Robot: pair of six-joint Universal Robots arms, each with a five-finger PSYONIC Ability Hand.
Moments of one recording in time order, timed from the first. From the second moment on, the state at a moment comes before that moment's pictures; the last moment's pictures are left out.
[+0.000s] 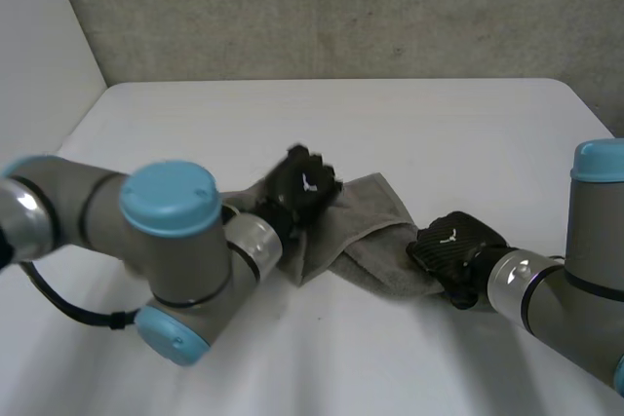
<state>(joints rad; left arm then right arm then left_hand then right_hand) 4.04 -2.17 -1.40 3.43 -1.44 3.94 1.95 -1.26 1.68 0.21 1.34 2.43 1.16 1.21 1.21 1.21 1.02 0.97 1.17 1.19 1.19 0.98</state>
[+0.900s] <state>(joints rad) 4.20 -1.55 -1.42 3.31 -1.44 3.73 1.89 -0.94 1.35 0.20 1.08 3.34 1.18 1.22 1.22 1.22 1.03 0.38 0.43 0.43 0.42 0.25</state>
